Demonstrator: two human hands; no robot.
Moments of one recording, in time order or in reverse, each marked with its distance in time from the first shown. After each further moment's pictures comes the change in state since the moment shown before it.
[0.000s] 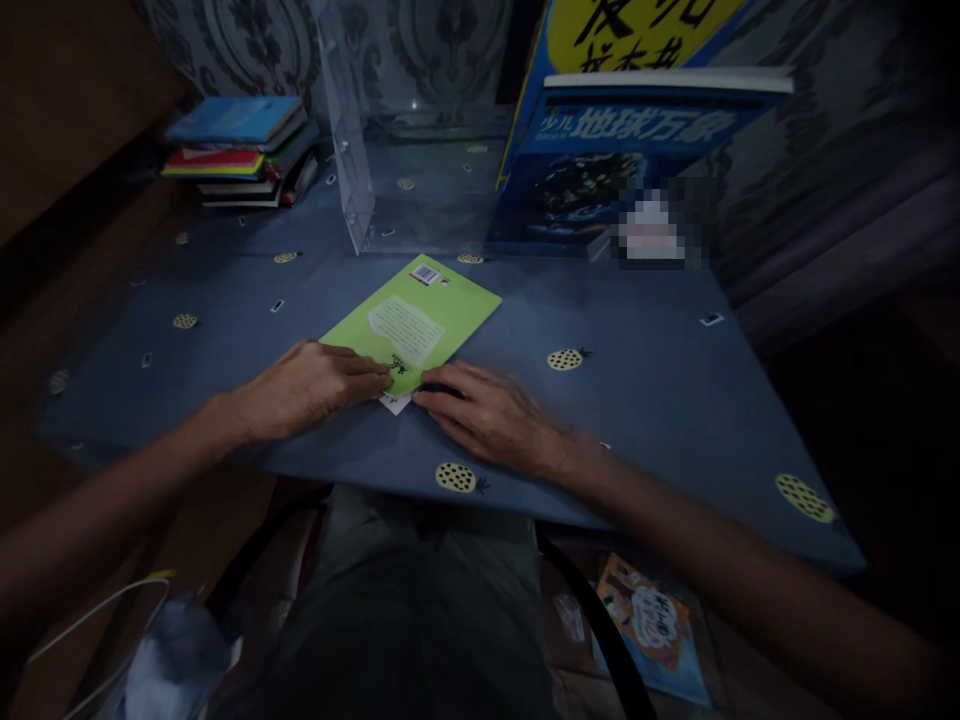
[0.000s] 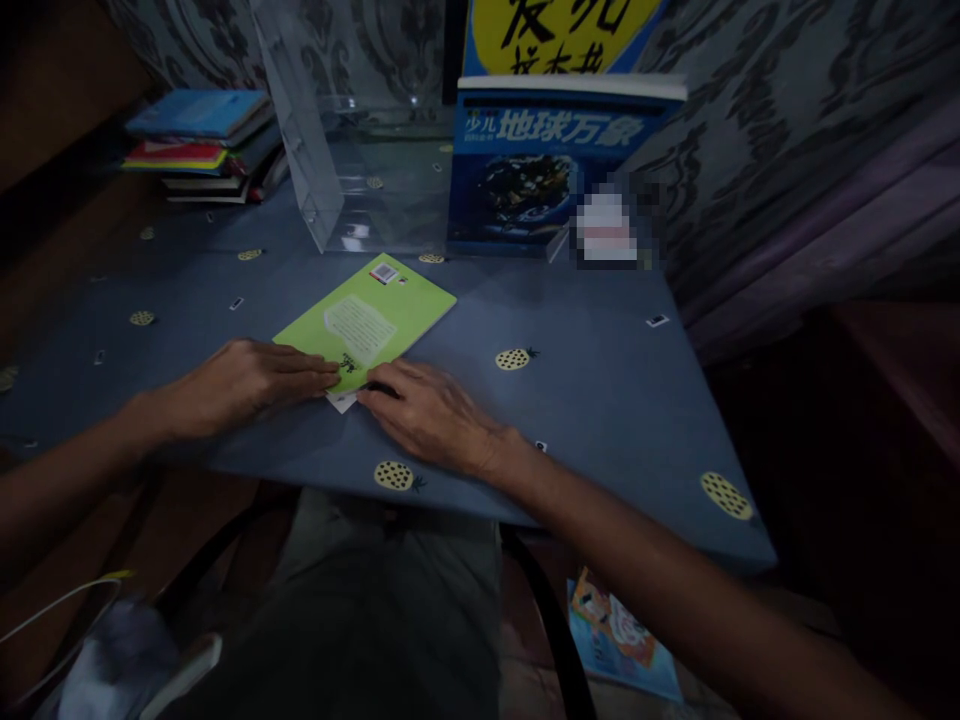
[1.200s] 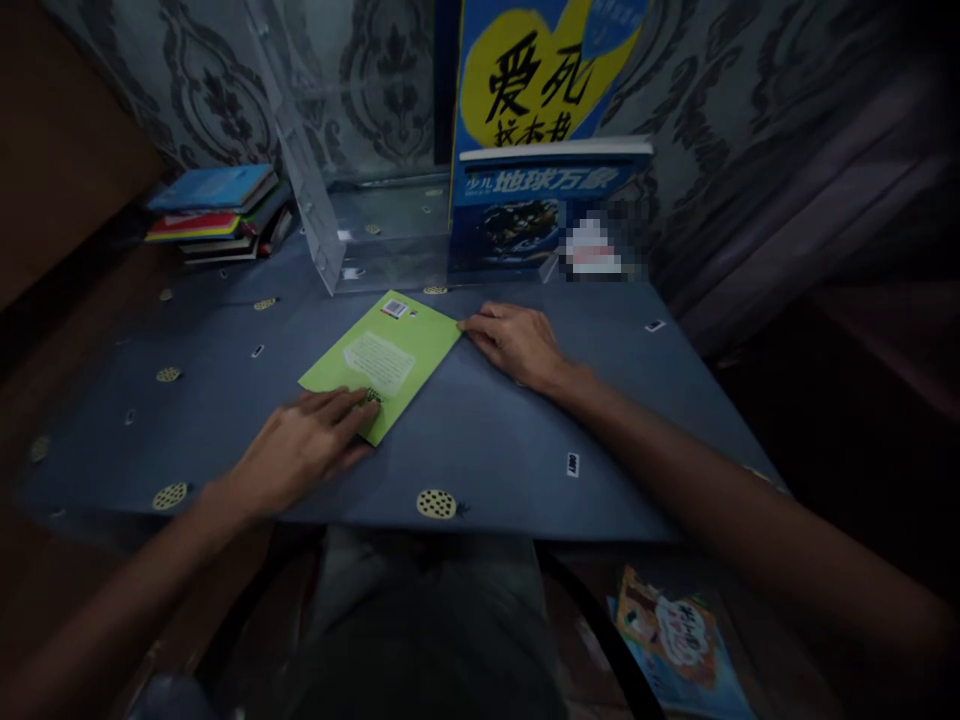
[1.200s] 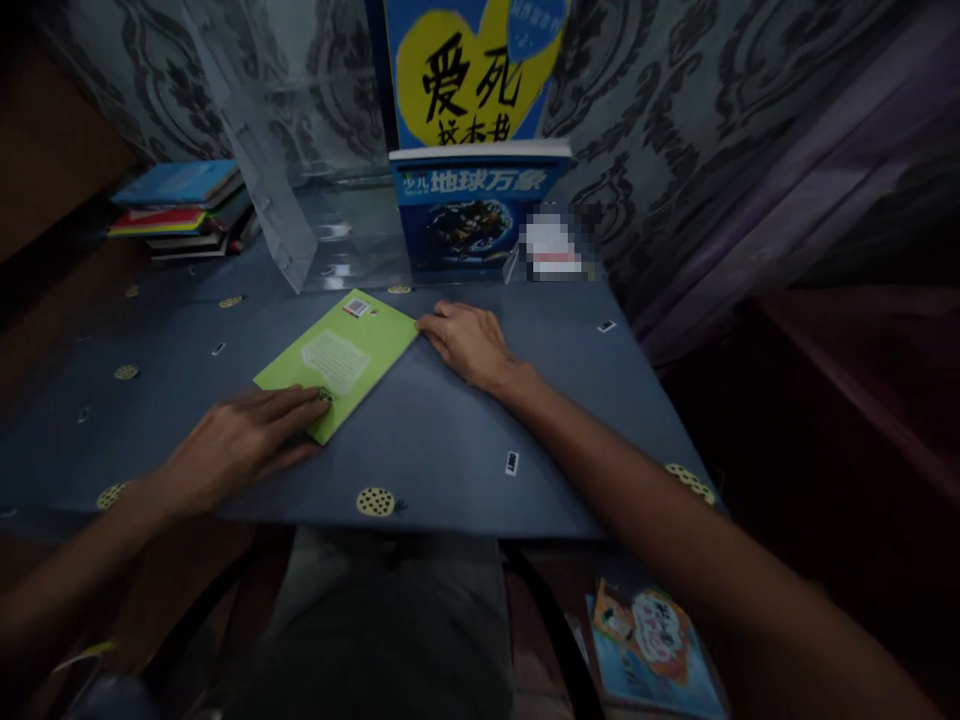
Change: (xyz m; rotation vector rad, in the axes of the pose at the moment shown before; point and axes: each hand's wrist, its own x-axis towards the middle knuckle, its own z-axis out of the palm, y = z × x) left_hand 0.007 0.037 0.010 0.150 0.008 -0.243; right_hand -0.011 0.103 -0.034 -0.315 -0.082 0.505
